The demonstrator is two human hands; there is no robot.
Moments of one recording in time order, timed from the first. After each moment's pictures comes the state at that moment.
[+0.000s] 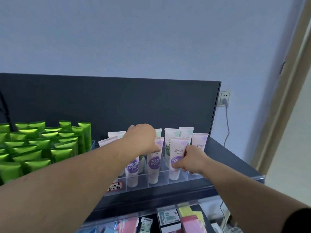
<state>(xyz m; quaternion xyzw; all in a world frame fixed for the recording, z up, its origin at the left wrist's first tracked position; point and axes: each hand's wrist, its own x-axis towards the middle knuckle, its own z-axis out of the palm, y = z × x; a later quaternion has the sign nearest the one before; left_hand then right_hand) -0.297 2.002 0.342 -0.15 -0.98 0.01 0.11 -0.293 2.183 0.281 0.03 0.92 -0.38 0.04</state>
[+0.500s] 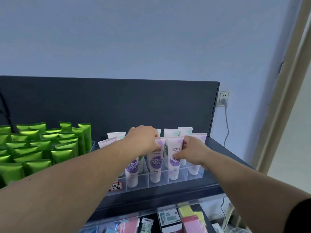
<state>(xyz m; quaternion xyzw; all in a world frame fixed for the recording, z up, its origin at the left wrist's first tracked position) -0.297 2.006 0.341 -0.15 -0.98 -0.07 0.09 -0.294 2.184 0.303 -0.01 0.93 -0.37 0.00</state>
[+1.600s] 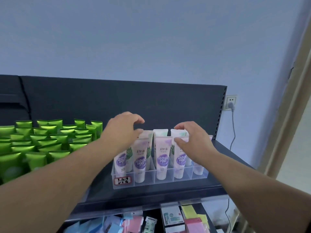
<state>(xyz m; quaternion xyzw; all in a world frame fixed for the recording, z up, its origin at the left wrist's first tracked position) -0.255 1.939 0.358 -0.11 -0.95 -0.16 0.25 -0.264 2.164 0.325 -0.14 0.92 -0.27 -0.24</state>
